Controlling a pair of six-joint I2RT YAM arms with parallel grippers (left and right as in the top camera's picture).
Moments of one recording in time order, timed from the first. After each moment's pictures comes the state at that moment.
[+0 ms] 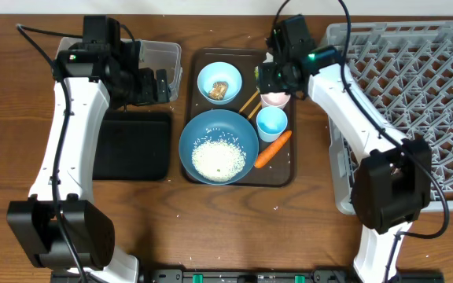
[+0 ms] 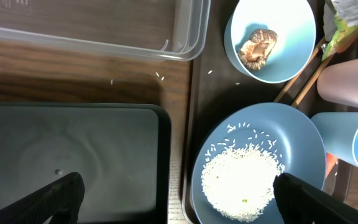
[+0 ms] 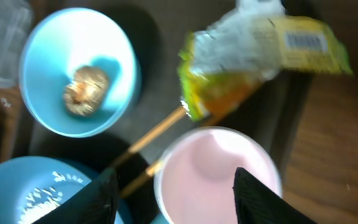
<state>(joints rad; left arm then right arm) 0.00 1.73 1.63 -1.11 0.24 -0.10 0.39 2.04 1.76 -0.78 -0.09 0.25</state>
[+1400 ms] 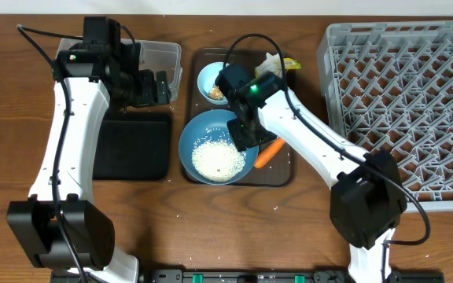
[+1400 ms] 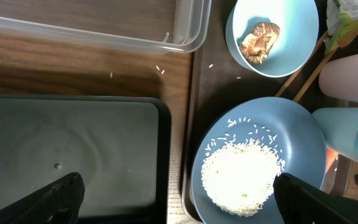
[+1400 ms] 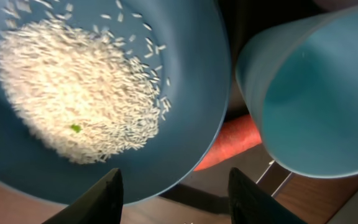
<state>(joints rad) 0.00 1.73 1.63 -1.13 0.24 -0.10 0.66 2.04 1.71 -1.19 0.02 0.34</state>
